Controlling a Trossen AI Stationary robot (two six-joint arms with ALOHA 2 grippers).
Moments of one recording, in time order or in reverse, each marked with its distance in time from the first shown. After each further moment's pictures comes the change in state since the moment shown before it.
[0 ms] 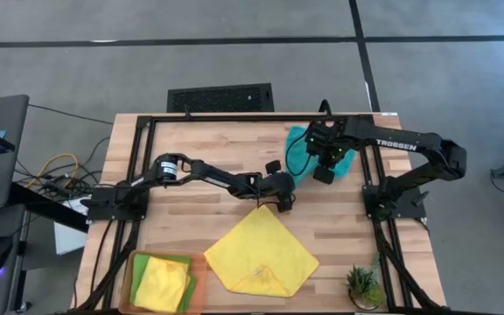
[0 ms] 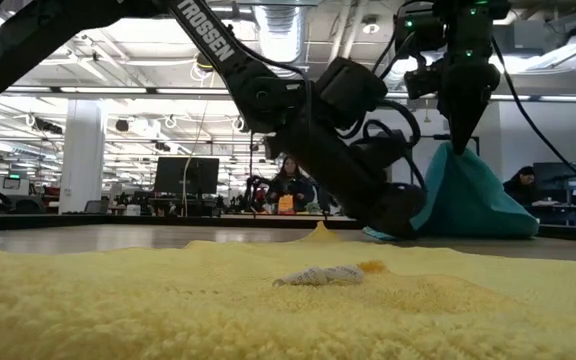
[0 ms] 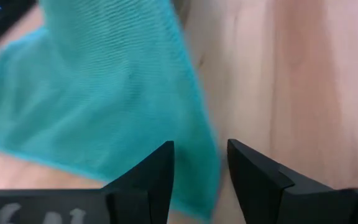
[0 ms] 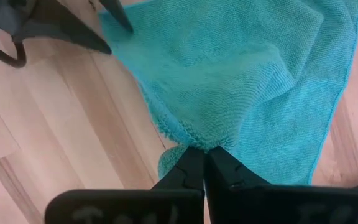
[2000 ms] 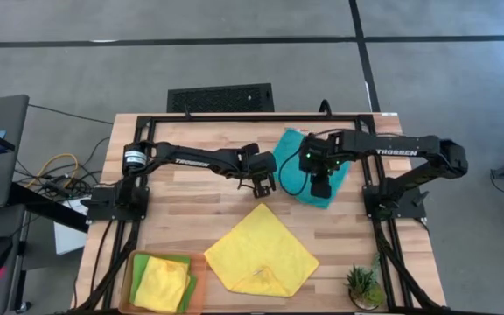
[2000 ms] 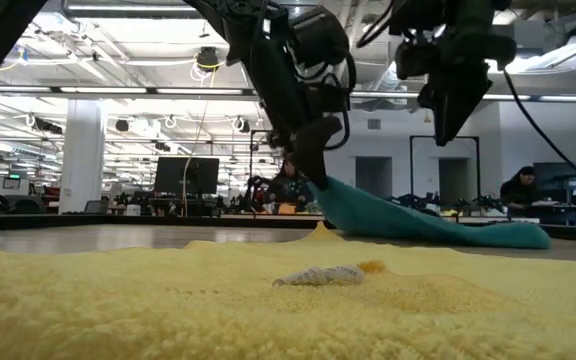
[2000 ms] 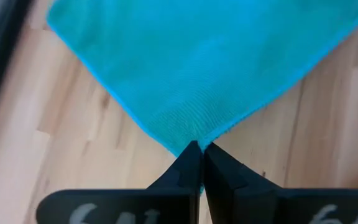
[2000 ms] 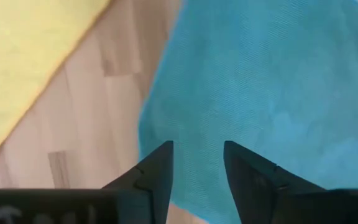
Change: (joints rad) left arm 0.065 -0.331 -0.003 -0.715 0.057 -0.078; right arm 0.179 0.000 -0.001 0.106 -0.098 -0.054
